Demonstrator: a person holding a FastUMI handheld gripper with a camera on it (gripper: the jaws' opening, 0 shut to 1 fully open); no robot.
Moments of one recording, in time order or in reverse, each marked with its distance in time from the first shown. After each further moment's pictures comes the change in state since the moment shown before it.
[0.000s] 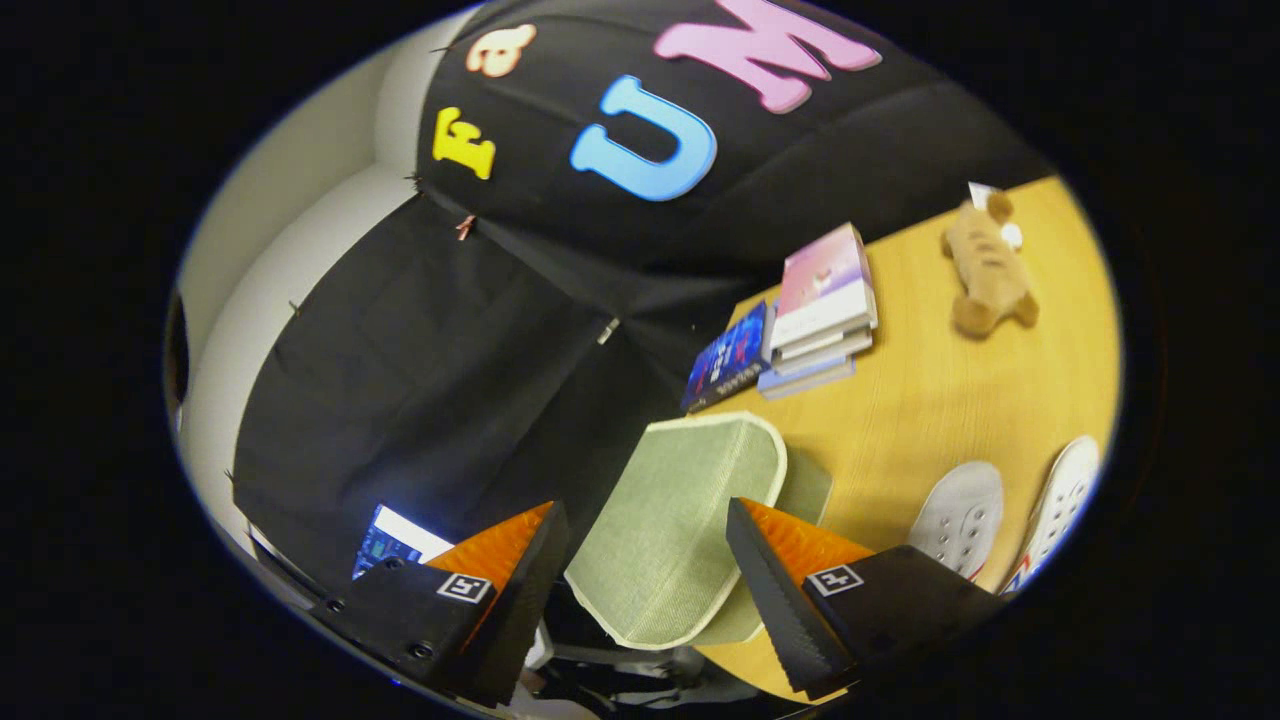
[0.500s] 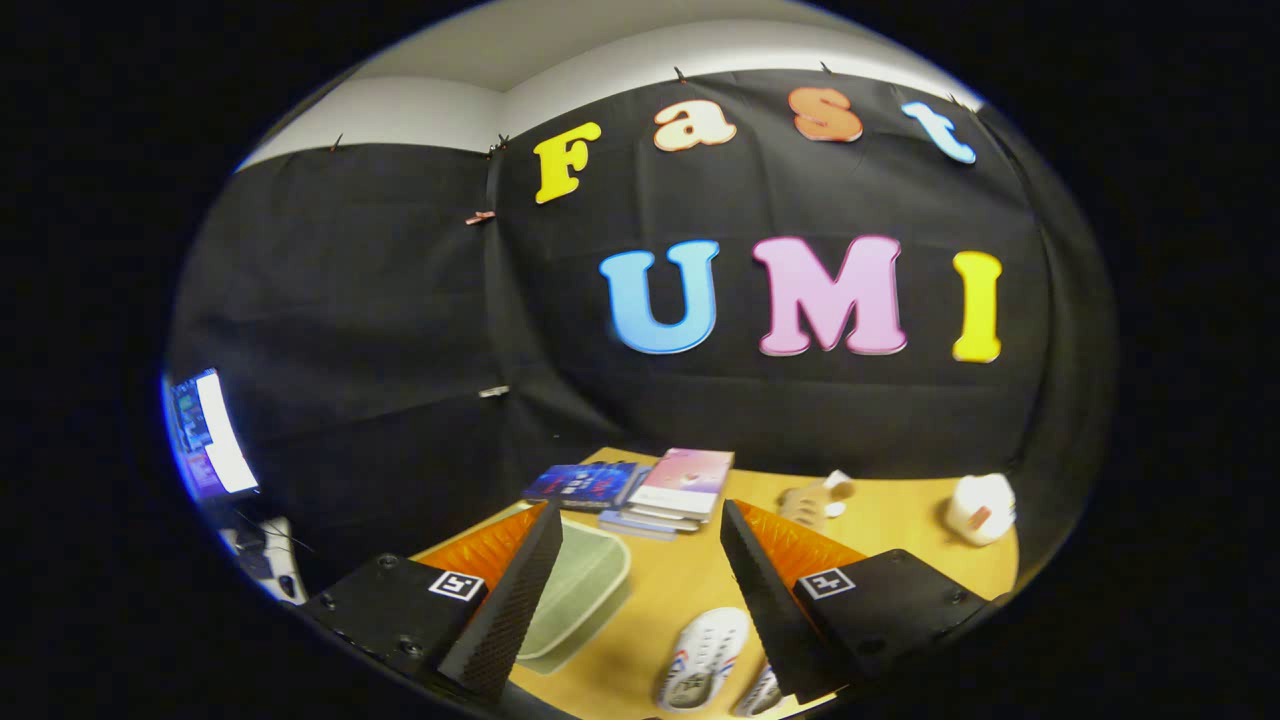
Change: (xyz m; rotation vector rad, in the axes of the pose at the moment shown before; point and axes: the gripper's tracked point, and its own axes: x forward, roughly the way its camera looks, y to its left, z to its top) arm -0.093 0.093 0.058 -0.695 -0.370 -0.383
